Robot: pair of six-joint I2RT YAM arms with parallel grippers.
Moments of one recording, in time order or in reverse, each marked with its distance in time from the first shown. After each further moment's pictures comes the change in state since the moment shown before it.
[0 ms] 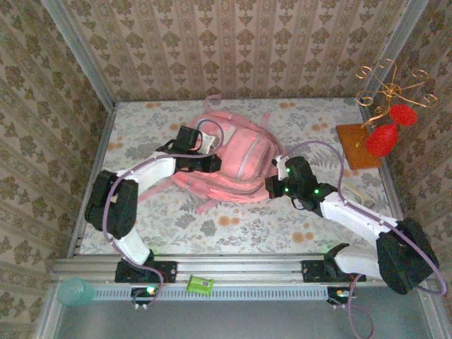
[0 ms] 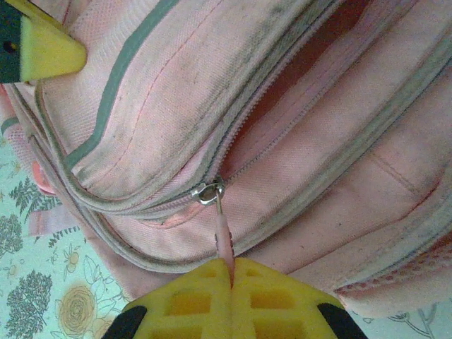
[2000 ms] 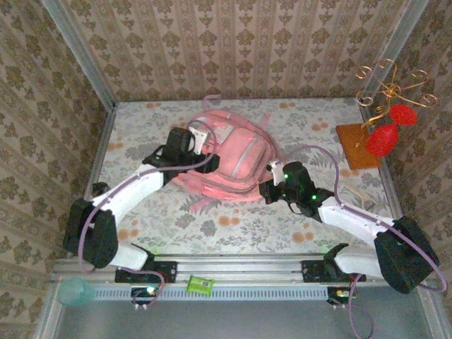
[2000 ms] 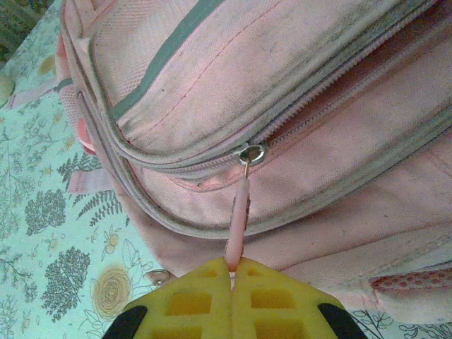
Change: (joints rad) left arm -0.082 -0.289 -0.109 0.043 -0.288 0.055; right arm 0.055 -0.013 -0.067 0.133 -0.084 -0.020
